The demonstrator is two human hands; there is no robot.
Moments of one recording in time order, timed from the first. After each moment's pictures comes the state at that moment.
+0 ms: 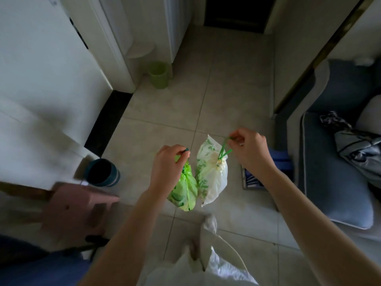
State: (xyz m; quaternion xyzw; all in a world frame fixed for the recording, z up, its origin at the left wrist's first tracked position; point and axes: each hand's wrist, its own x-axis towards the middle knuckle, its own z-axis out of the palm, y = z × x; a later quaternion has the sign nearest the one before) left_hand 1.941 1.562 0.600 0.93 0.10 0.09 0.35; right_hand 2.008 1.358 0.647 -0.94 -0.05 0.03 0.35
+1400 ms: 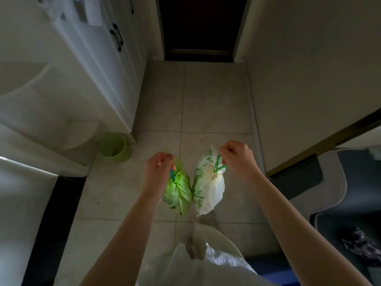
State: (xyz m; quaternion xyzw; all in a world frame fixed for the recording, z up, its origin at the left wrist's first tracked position) left_hand 2.754 1.557 0.579 0.75 0.21 -0.01 0.62; right_hand 2.774 1.349 0.631 -0.88 0.12 0.10 0.45
